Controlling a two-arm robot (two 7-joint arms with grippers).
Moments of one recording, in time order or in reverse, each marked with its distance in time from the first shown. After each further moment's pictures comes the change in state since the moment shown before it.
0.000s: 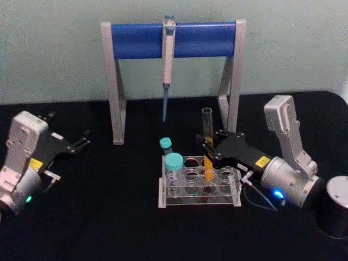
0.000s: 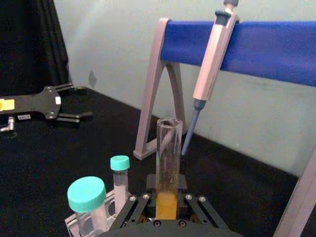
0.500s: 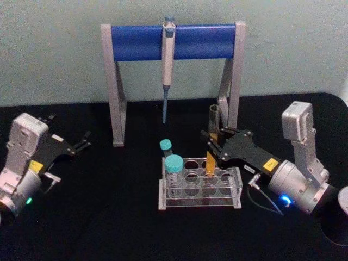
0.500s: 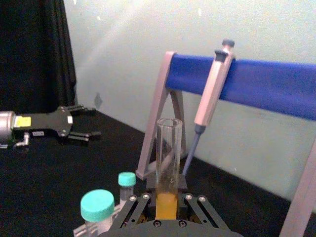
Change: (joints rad) left arm 0.000 0.000 0.000 0.000 0.000 0.000 0.000; right arm -0.048 0.006 0.036 -0.025 0.007 -0.136 0.038
